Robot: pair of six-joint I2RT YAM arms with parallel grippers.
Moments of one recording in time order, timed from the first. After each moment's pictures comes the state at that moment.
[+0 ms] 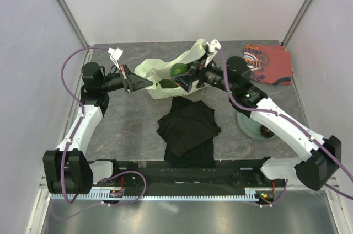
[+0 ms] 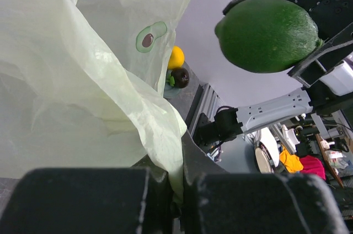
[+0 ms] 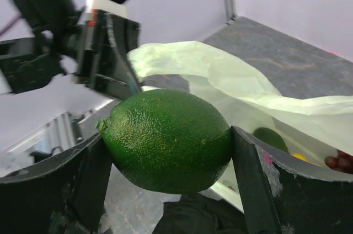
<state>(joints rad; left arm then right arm) -0.01 1.20 0.86 0.28 1.18 -0.74 0.63 1.25 1.12 0.18 -0.43 0.31</state>
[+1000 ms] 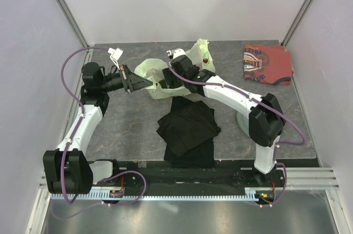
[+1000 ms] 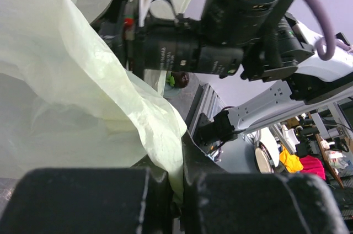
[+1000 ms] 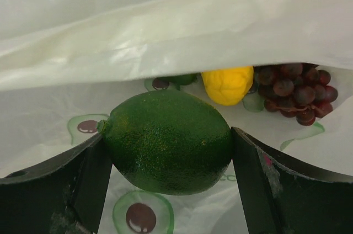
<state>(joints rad) -0.01 1.20 0.86 0.28 1.18 -0.74 0.78 1.88 1.60 -0.41 0.27 0.25</state>
